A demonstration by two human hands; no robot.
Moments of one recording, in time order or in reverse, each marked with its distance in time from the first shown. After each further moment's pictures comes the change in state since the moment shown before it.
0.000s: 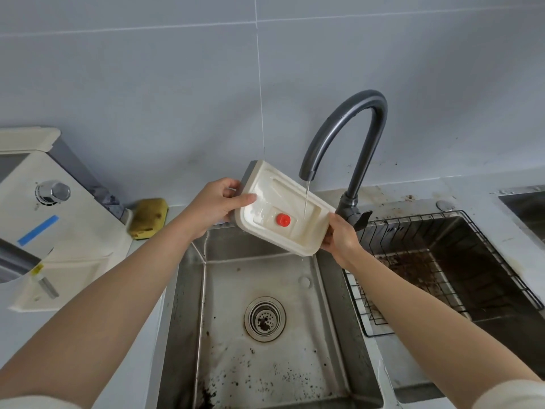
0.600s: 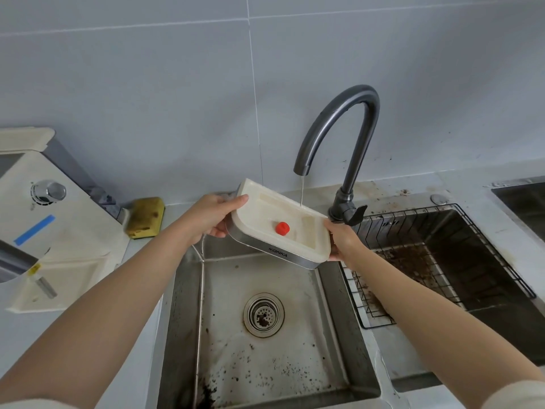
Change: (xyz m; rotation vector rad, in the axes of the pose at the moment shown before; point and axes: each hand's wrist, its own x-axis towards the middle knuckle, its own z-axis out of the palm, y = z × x) left_hand -0.001 -0.018 0.002 0.110 0.005 -0.200; right_hand -0.015 -0.005 -0.011 -0.205 0.063 0.193
